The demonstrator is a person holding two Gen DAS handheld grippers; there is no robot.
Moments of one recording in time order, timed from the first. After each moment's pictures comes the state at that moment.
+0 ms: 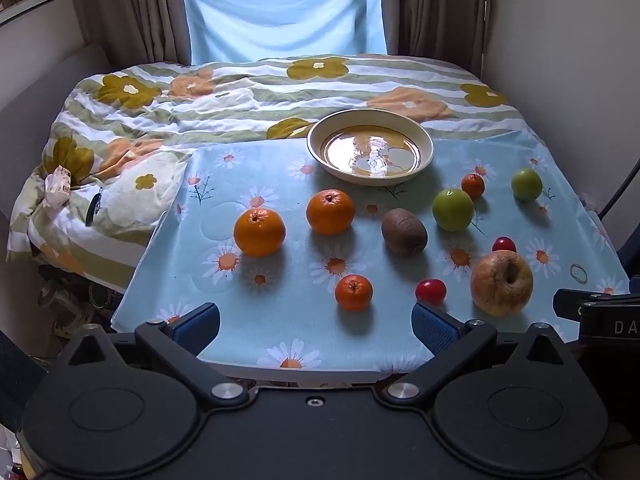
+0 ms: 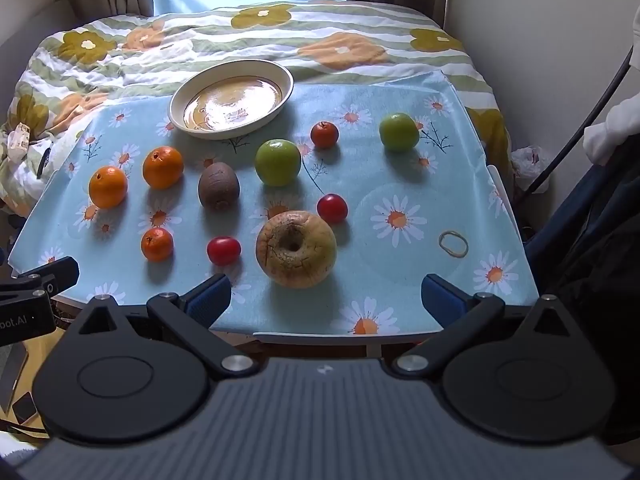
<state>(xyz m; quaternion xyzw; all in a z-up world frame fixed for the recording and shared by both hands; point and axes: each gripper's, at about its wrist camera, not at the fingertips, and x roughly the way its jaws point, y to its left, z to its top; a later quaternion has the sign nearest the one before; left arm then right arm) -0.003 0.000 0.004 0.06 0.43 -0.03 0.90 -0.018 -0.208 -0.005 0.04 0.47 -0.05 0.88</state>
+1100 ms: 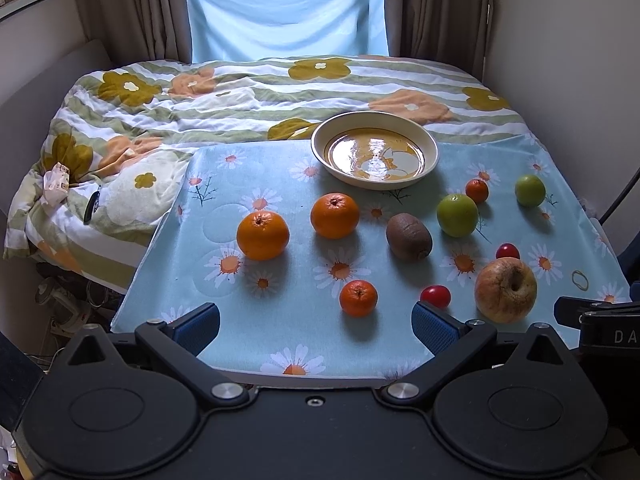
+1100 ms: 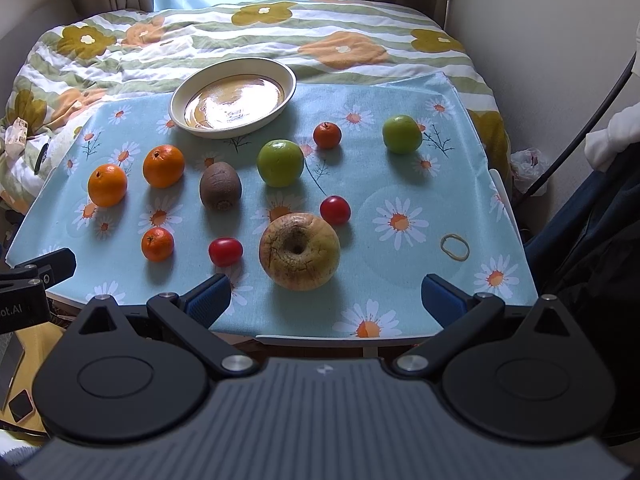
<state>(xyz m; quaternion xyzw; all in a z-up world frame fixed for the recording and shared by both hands) 0.000 0.004 0.001 0.05 0.43 -0.03 0.90 -0.015 -0.204 -0.006 0.03 0.47 -0.05 0.88</state>
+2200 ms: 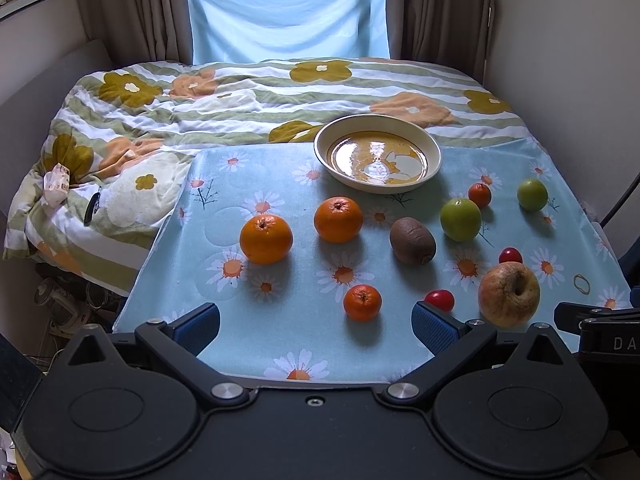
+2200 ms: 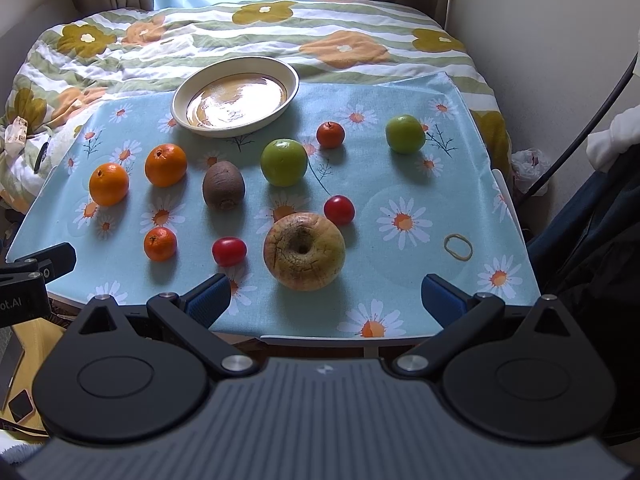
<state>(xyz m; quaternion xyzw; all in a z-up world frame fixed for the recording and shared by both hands) 0.002 0.003 0.002 0.05 0.43 -0.03 0.90 -0.012 -0.200 -0.007 0.03 0.47 -0.05 0.88</state>
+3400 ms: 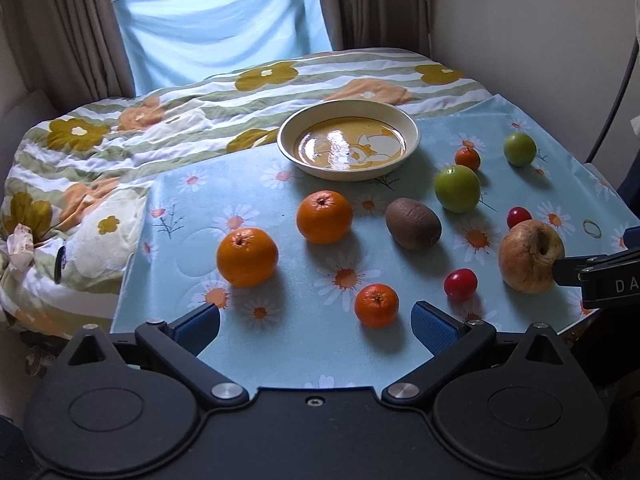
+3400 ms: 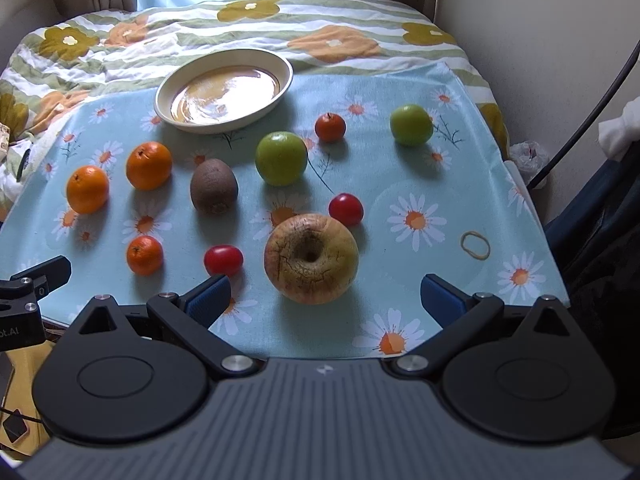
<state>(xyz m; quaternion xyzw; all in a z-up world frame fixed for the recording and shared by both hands) 0.036 0.017 -0.048 0.13 0.41 -0.12 0.89 0.015 -0.186 -0.049 0.03 0.47 -0.08 0.88</state>
